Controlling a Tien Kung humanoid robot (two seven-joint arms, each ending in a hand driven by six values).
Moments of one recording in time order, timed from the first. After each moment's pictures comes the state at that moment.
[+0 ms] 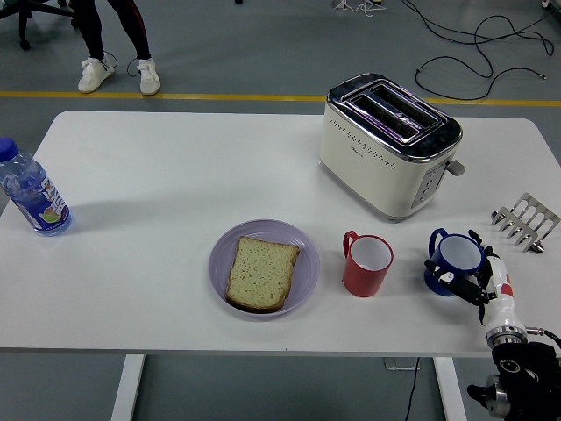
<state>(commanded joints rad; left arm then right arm) -0.05 0.04 -0.50 -0.18 0.59 0.04 0.12 0.11 -0.15 1.08 1.13 -1.00 -0.51 0.24</state>
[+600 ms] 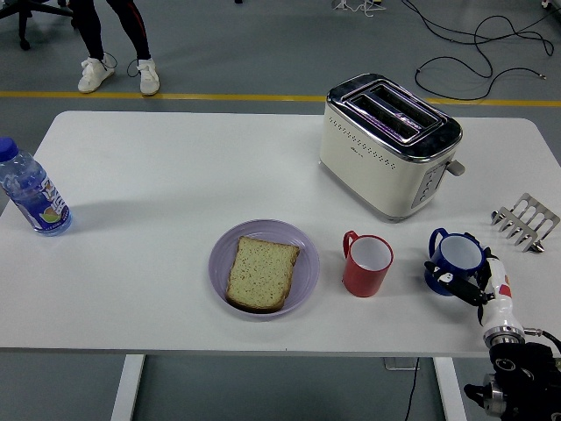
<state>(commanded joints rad) -0.05 0.04 -0.50 -0.18 0.58 0.04 0.12 0.12 -0.15 1.05 1.09 -0.97 -0.53 0.25</state>
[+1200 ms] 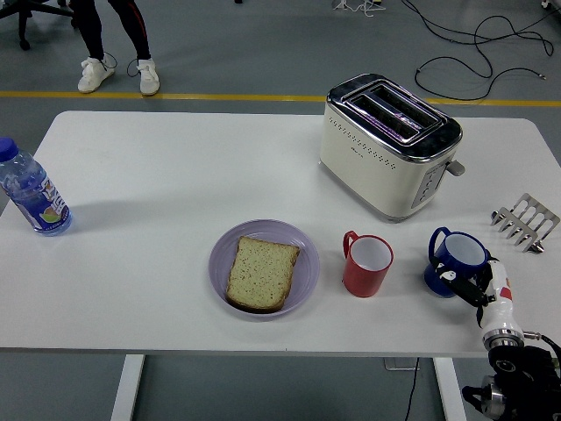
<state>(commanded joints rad) -0.04 0.04 -0.48 -0.18 0.58 0.04 0.12 0.12 -0.16 1.03 1.10 -0.89 -0.53 0.31</state>
